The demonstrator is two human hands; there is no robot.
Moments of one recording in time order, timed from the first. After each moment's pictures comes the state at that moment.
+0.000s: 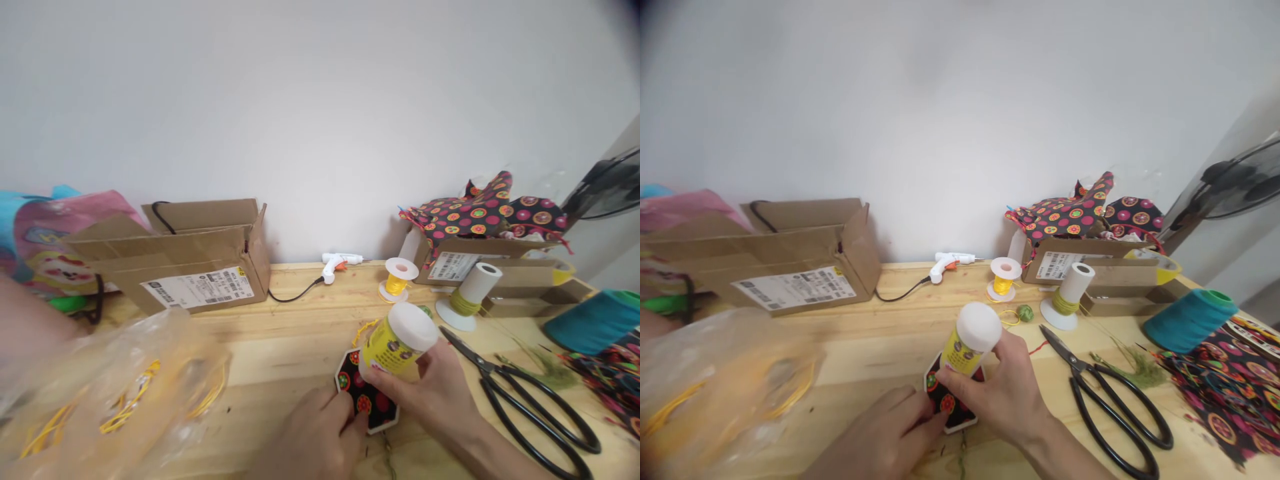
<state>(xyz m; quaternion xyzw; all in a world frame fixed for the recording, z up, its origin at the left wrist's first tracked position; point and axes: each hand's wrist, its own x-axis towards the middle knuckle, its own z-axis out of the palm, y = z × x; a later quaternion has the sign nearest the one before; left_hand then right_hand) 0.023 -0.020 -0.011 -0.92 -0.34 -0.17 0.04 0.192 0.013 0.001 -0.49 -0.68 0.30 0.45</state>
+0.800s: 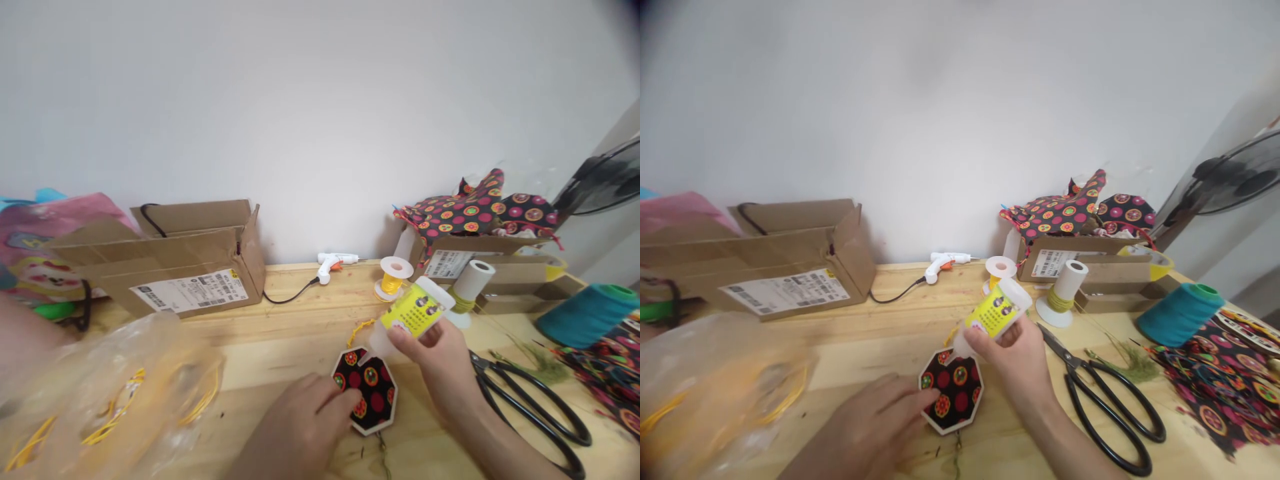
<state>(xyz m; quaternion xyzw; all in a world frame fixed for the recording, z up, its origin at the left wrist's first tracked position) 0.017 -0.016 0.007 -0.90 -0.36 -0.24 -0.03 0.193 0.023 0.016 -0.48 -0.45 0.47 0.59</state>
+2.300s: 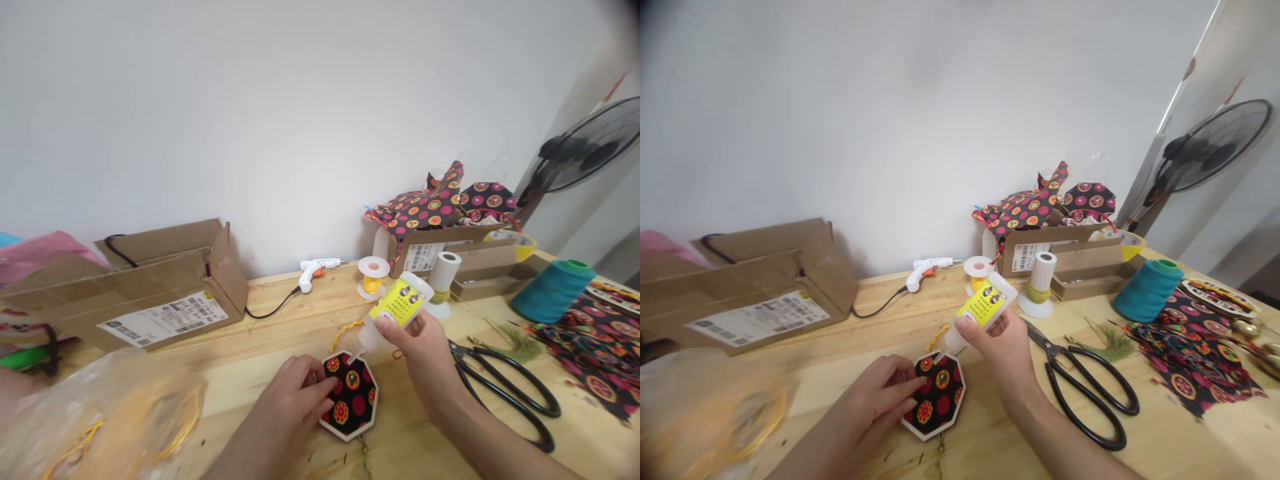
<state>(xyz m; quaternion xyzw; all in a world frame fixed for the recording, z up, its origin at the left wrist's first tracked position) 0.023 0.007 0.005 -0.89 -0.40 -0.20 -0.11 0.210 0.026 0.018 -0.47 -0.41 0.48 0.61</state>
